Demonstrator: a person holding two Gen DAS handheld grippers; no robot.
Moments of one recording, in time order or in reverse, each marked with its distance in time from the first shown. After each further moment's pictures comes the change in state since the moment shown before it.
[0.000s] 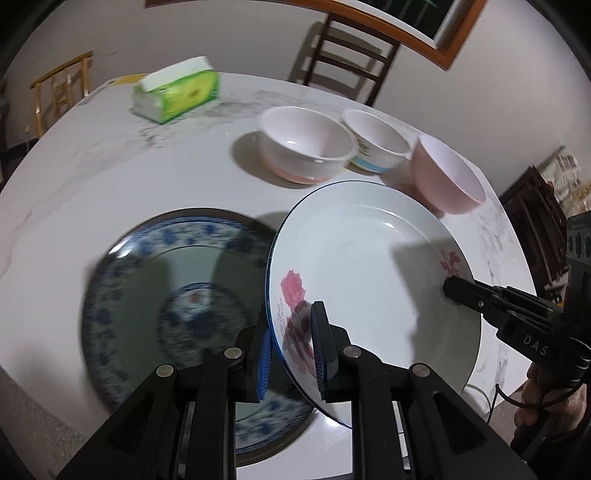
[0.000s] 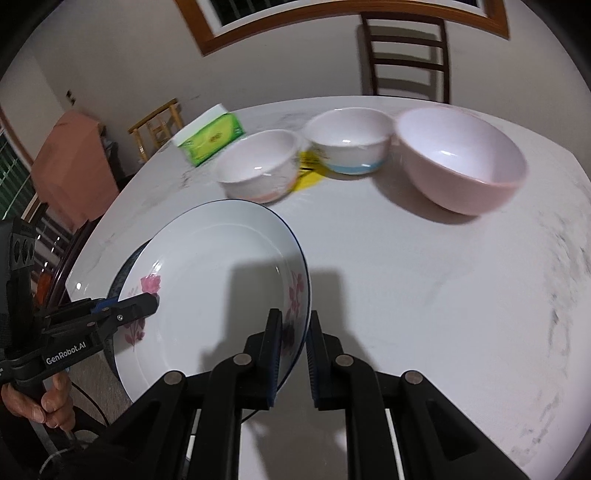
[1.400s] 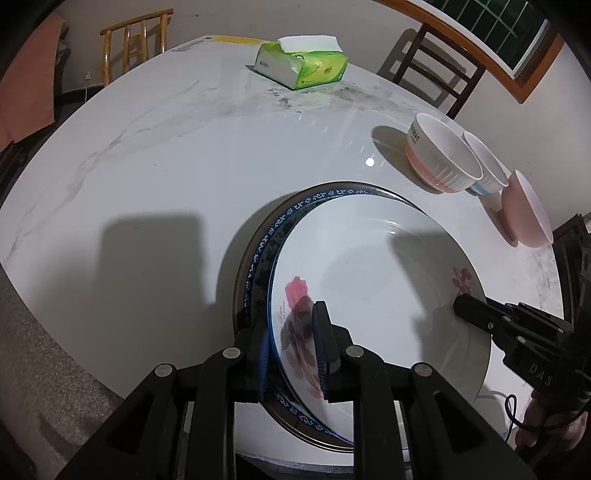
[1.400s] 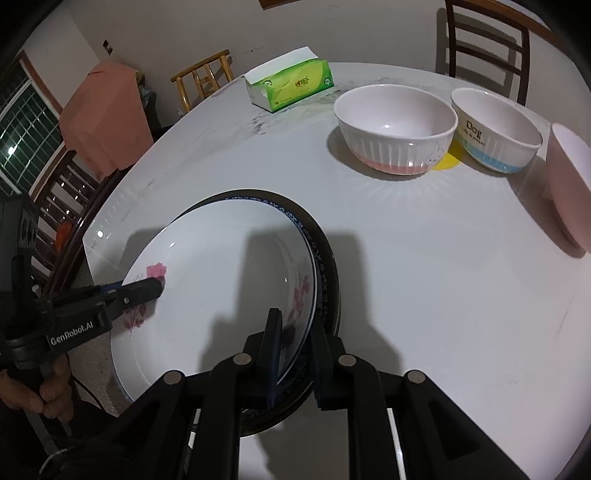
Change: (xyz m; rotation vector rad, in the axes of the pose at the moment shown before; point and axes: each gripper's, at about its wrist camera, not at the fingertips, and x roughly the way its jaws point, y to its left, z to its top) left arm -0.009 0.104 -0.019 -0.194 0.044 0.152; right arm 0.077 0.096 0.007 -0.149 0.126 0.079
